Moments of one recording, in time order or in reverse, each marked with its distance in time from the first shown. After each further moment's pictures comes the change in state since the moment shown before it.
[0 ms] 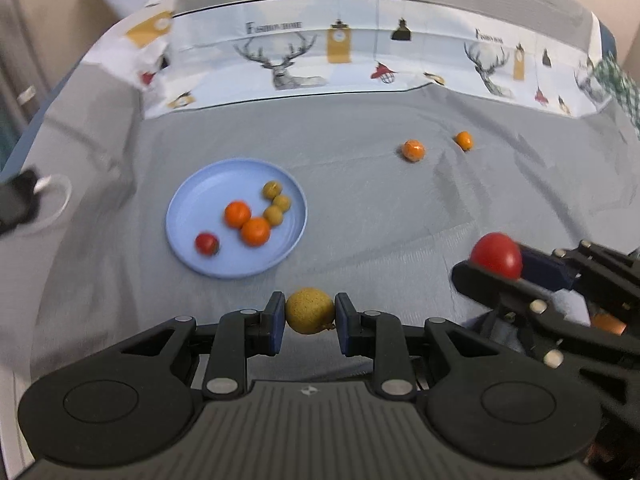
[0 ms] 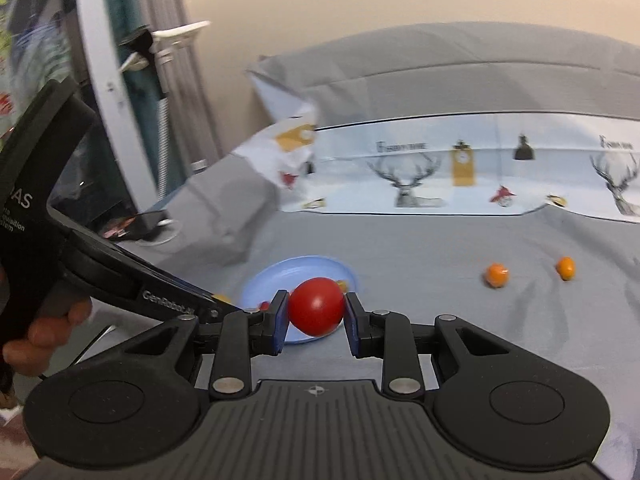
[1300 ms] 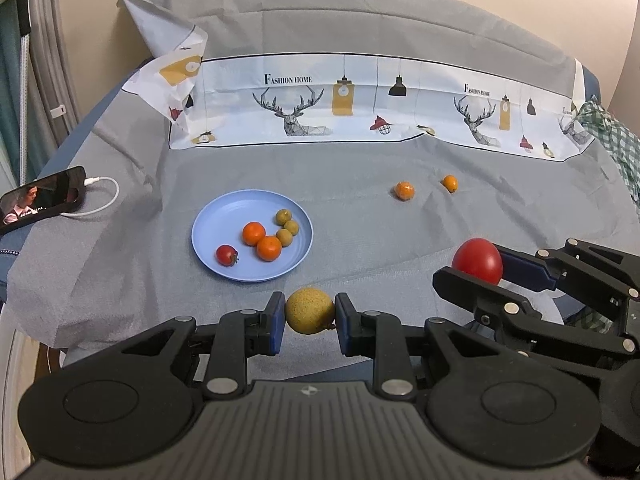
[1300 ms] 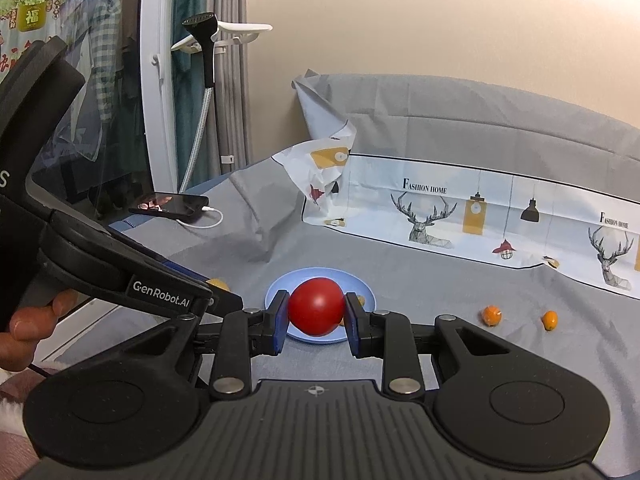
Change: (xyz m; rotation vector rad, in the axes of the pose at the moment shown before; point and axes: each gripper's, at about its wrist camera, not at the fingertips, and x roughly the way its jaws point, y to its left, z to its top) left arm -0.067 0.011 -0.049 -0.031 -0.179 -0.012; right arm -0.042 0.069 -0.009 -0.200 -0.054 -0.046
